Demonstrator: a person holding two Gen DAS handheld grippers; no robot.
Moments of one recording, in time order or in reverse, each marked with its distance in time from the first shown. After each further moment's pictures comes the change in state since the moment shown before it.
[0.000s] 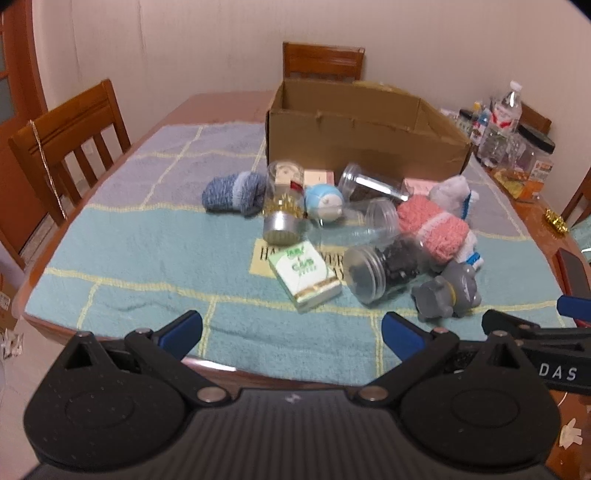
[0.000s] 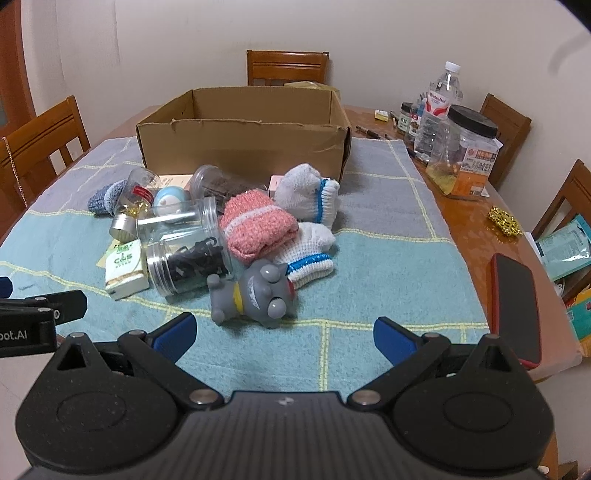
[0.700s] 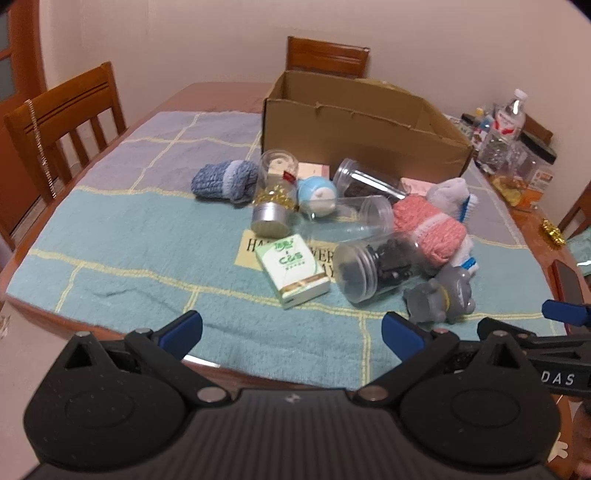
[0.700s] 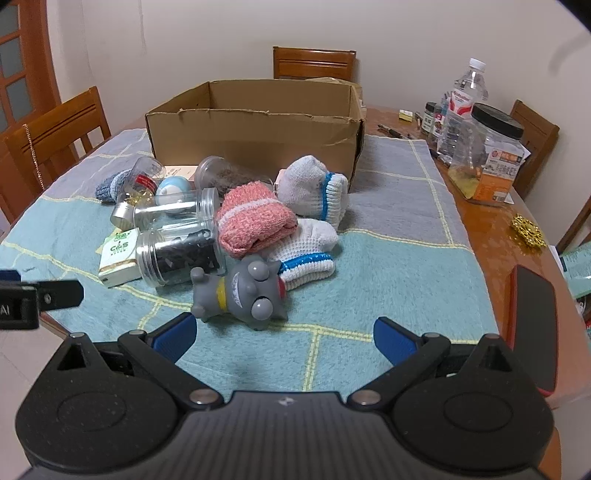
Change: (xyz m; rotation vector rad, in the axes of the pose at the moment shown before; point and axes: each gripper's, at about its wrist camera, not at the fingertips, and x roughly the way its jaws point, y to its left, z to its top) left arm 0.012 -0.001 -0.003 -0.041 -0.013 -0.045; right arm 0.022 -0.025 -0.001 -0.061 -0.001 0.091
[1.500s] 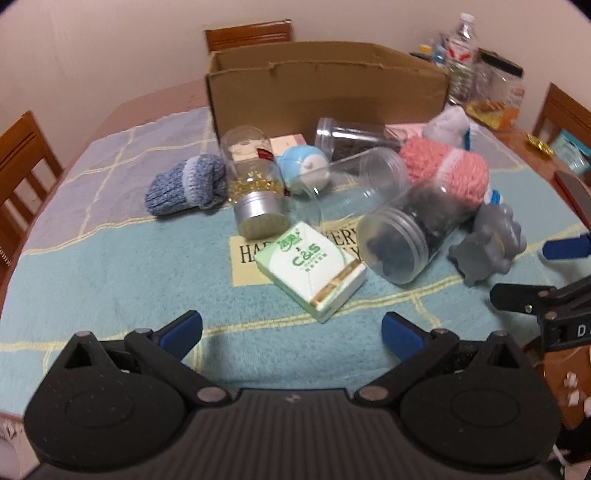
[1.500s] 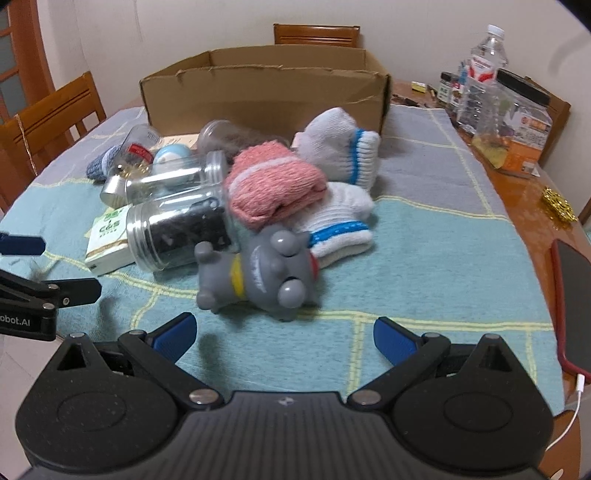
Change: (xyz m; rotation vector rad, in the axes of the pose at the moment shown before) left arm 0.066 0.023 0.008 0.320 0.053 -0.083; right arm 0.051 0.025 -0.008 0.030 0.069 0.010
